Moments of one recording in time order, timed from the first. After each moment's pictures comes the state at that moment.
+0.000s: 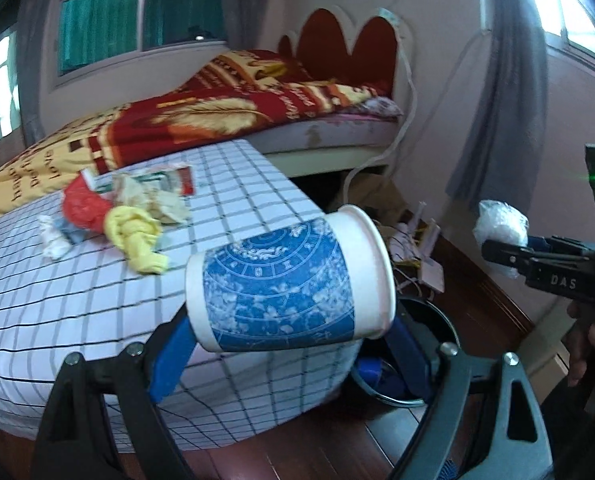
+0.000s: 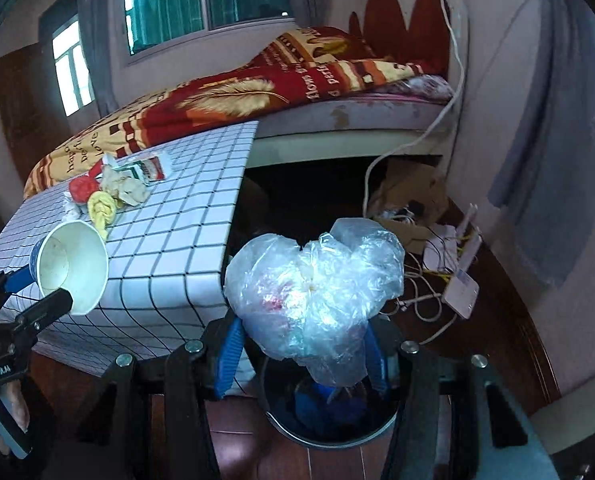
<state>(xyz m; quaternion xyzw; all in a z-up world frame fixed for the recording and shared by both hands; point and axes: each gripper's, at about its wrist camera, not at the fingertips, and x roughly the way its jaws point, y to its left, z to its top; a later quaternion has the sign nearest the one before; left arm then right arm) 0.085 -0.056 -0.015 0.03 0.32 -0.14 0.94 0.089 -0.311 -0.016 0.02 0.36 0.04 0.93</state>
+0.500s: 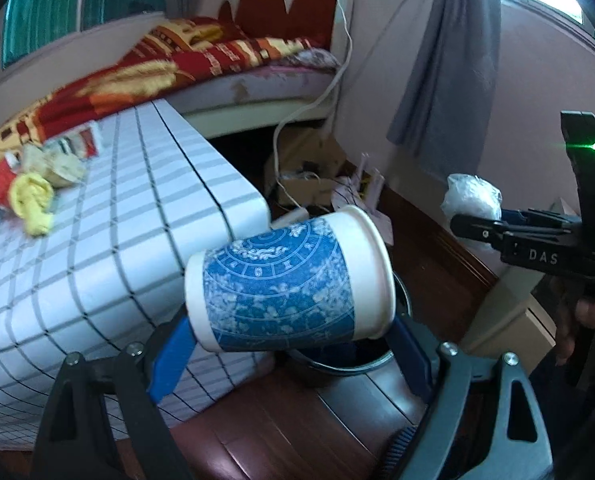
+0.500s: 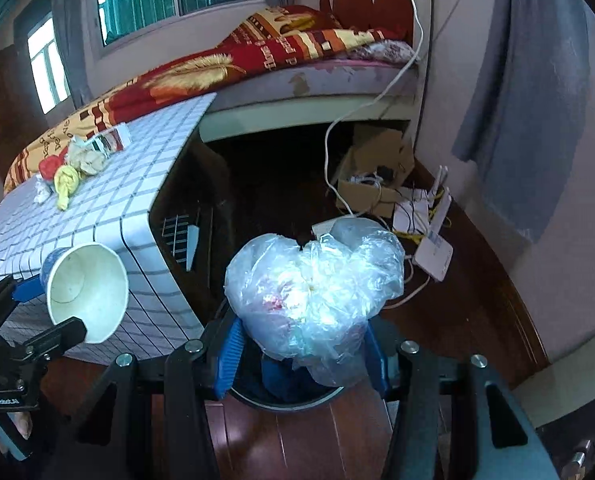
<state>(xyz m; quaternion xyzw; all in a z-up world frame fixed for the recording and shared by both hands) 0.070 -0.130 -0.062 0.04 0.38 -0.23 0.89 0.059 -0.372 -0.062 0.03 0.39 0.00 0.92</state>
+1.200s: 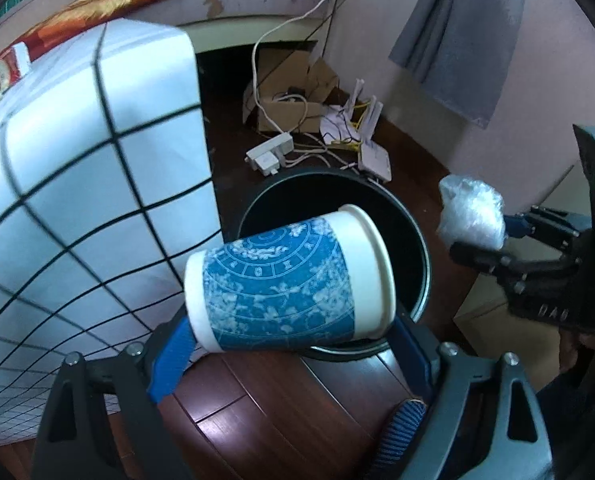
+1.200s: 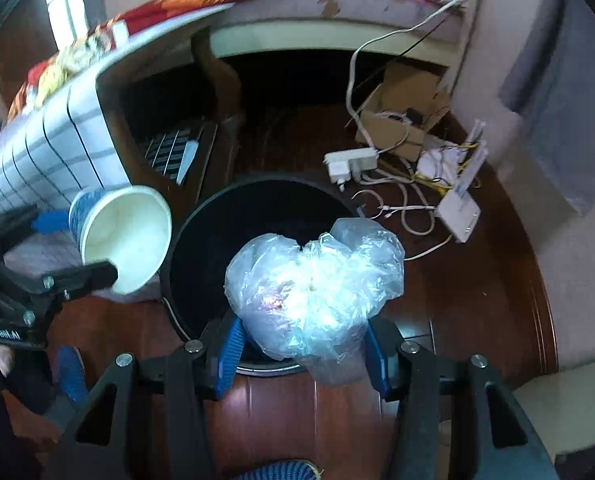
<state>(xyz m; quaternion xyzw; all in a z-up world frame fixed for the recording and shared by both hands) 0.114 -0.178 -0.152 0.06 0.49 -0.24 0.84 0.088 -0.385 -0.173 -0.04 0.49 0.06 0.87</state>
